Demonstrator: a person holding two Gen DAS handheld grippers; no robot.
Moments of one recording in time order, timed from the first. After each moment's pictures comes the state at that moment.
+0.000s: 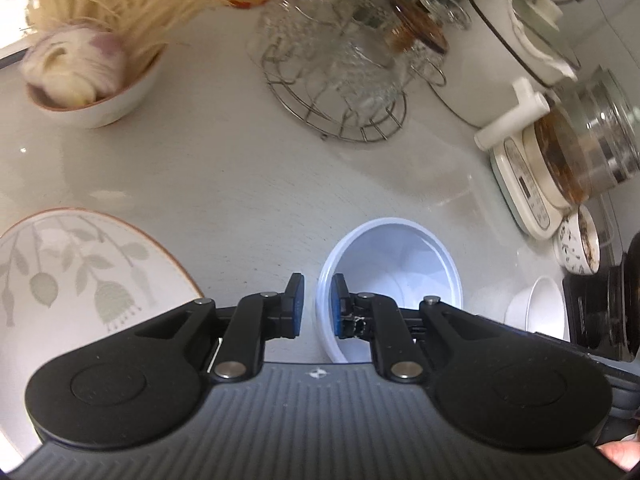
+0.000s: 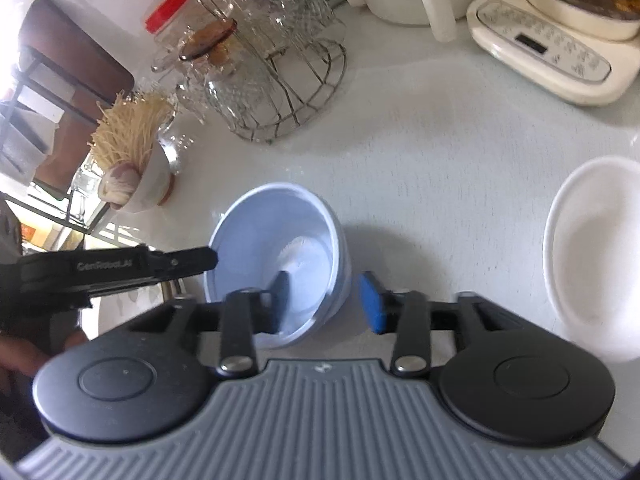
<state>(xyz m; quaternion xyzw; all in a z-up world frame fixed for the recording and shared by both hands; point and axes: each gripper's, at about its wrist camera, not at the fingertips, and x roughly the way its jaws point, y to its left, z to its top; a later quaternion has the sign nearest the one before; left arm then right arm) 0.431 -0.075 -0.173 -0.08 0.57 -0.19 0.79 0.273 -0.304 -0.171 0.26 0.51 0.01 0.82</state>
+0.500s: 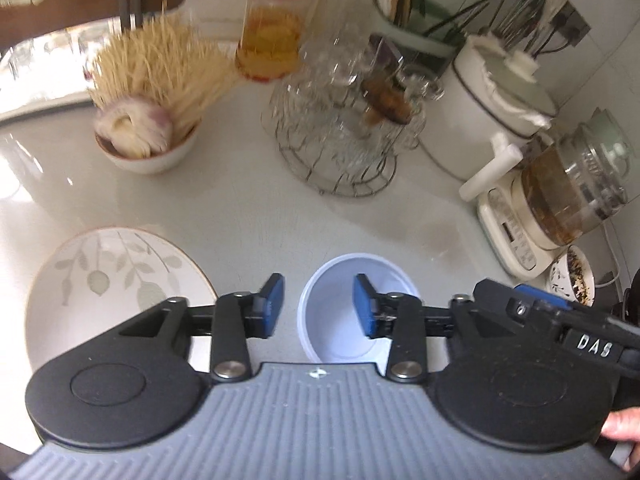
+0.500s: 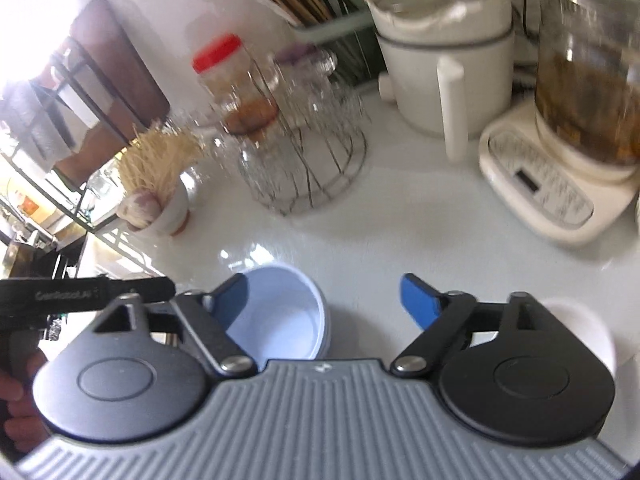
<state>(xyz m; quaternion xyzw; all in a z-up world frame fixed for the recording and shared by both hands) 0.384 -0.080 -0.095 -0.08 0.50 -0.14 0.85 0.277 -0.324 -0.112 0.17 0.44 0.04 0.88</state>
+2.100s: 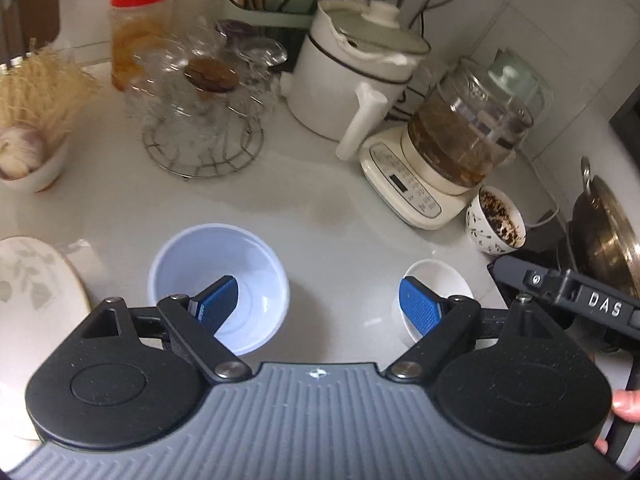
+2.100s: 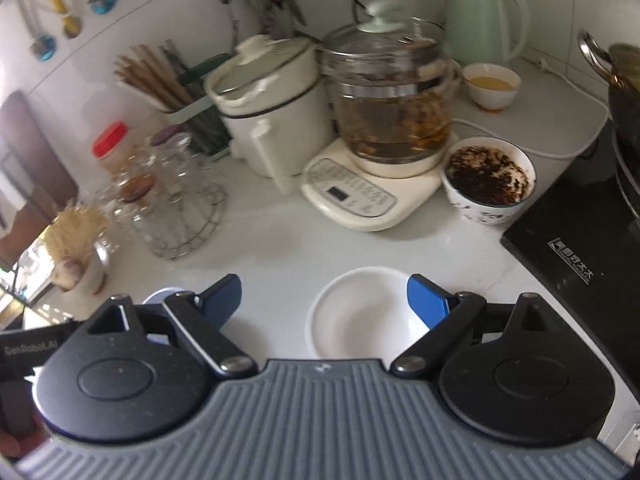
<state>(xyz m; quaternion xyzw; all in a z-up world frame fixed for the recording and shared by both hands) 0.336 -0.173 -0.096 -0.04 0.49 -0.26 0.83 0.174 -0.398 -0.085 0.21 0.39 -0.16 0.88</state>
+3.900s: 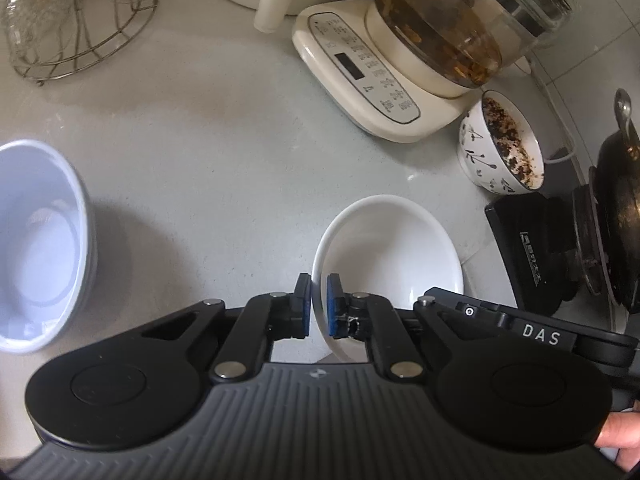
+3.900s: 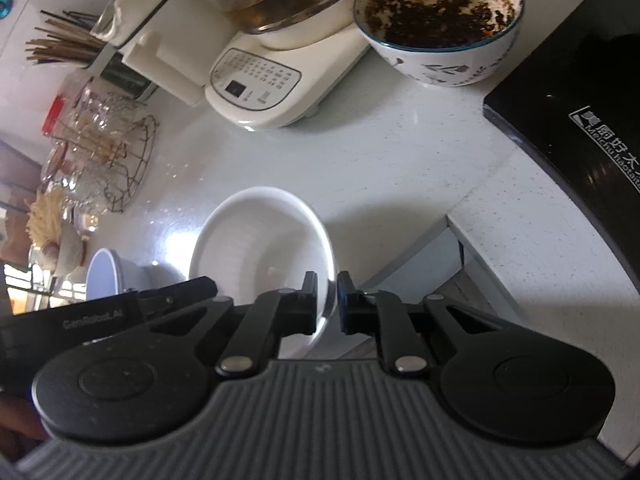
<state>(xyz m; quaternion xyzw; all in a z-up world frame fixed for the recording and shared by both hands) 0.352 -0.309 -0.198 -0.03 0.60 -0.27 0.76 0.180 -0.493 -0.197 0.33 0.51 -0.08 0.79</state>
